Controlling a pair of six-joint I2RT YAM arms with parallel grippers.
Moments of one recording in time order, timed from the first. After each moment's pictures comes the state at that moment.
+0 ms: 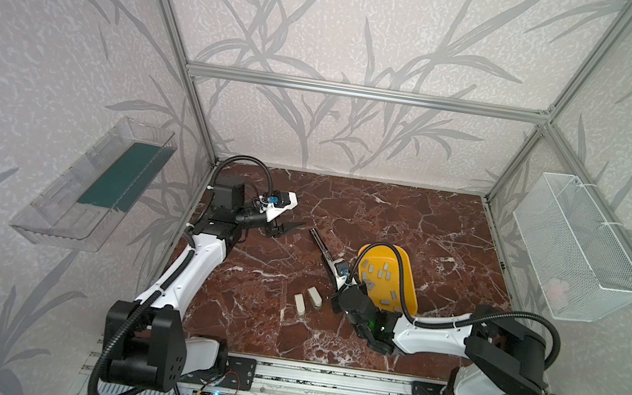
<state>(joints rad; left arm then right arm) -0.03 1.28 0.93 -0.07 1.01 0.75 1.15 1.63 0.64 0.50 0.63 0.24</state>
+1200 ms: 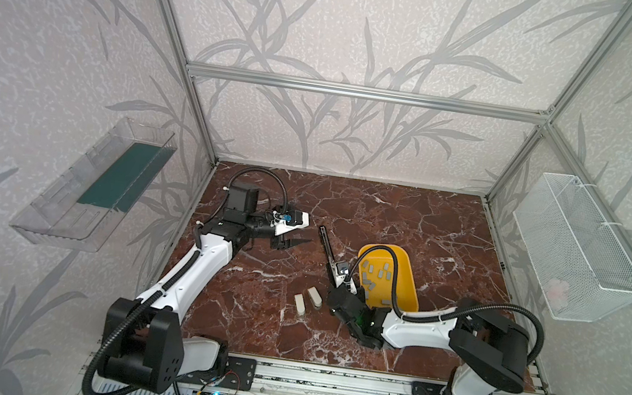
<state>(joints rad) -0.12 1.29 0.95 -0.30 0.97 1.01 1.16 1.70 0.72 0.28 0.65 0.49</state>
